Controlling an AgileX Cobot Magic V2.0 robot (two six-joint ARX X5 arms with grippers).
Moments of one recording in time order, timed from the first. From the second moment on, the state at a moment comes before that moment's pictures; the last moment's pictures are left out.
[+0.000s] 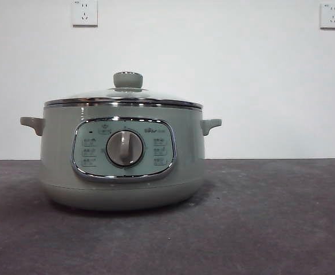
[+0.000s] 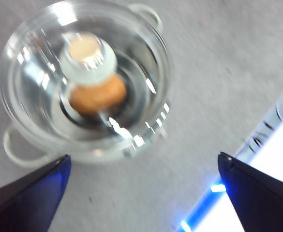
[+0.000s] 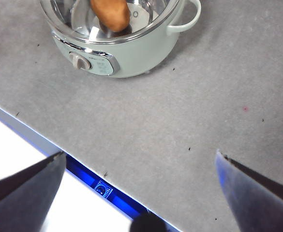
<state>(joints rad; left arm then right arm) -0.55 1.25 1.66 -1.32 0.16 0.12 0.76 0.99 1.45 -1.35 0.06 0.14</state>
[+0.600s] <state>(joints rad) -0.57 1.17 1.66 -1.32 0.16 0.09 0.76 1.00 1.45 -1.35 0.09 0.13</state>
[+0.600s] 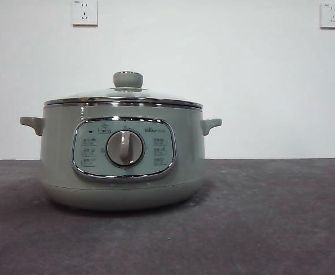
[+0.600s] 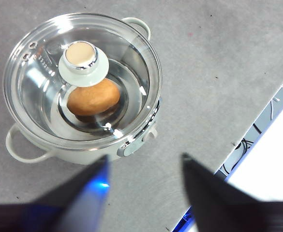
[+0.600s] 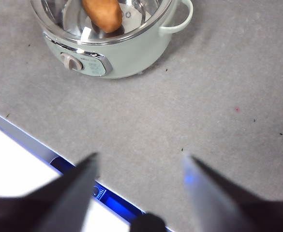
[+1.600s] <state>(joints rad) -0.23 0.94 1.29 -0.78 0.16 0.16 0.76 1.00 1.45 -1.35 0.10 0.13</state>
